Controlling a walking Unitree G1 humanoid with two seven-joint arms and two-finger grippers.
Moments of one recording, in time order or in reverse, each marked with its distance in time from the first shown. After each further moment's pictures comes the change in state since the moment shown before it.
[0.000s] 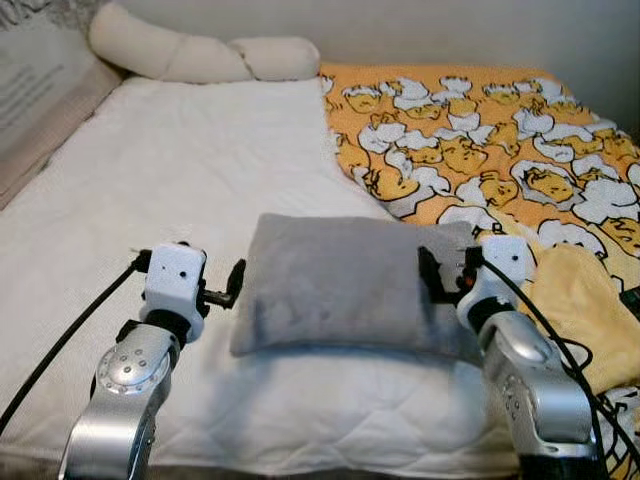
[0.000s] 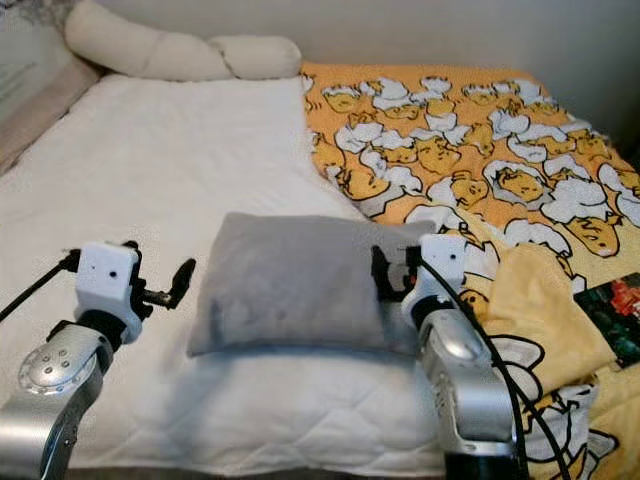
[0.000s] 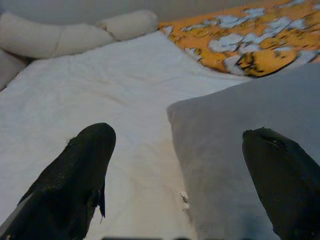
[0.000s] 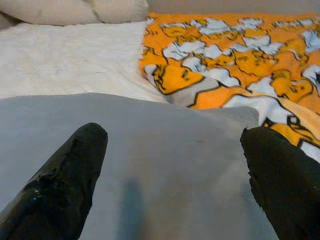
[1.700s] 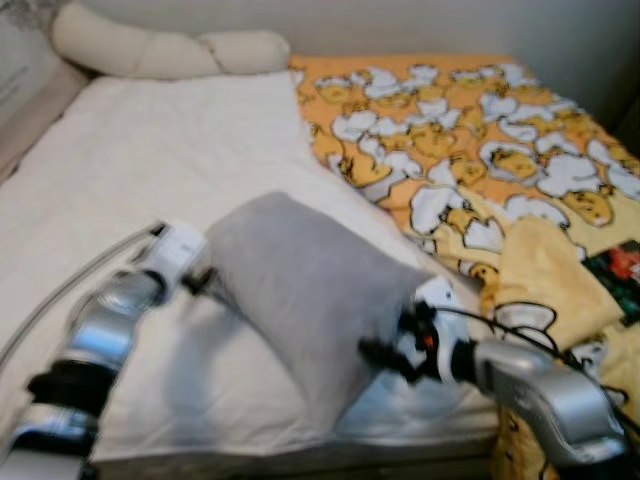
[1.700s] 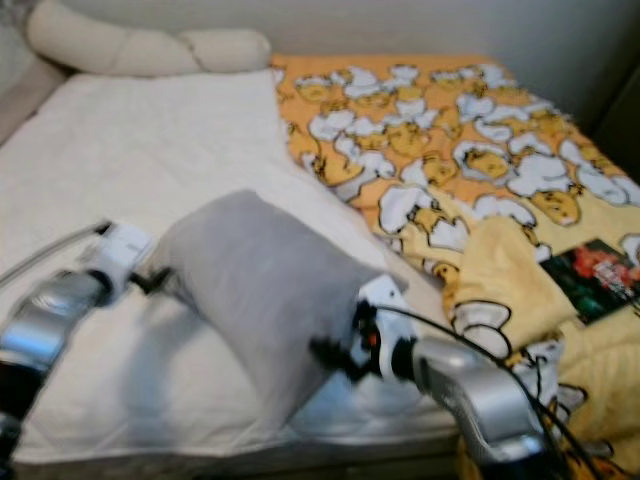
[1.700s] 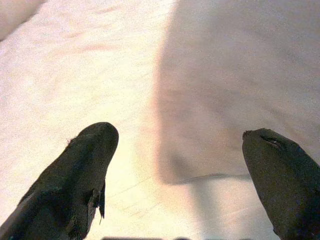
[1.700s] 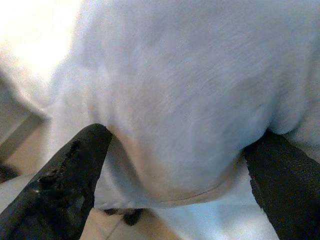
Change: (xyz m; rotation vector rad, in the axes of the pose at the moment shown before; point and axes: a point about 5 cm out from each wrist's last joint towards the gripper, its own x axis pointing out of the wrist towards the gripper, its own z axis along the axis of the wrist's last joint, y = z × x) left arm 0.068 0.081 -0.035 0.357 0.334 -0.049; right arm -0.036 0.033 -0.034 -0.047 0.482 0.759
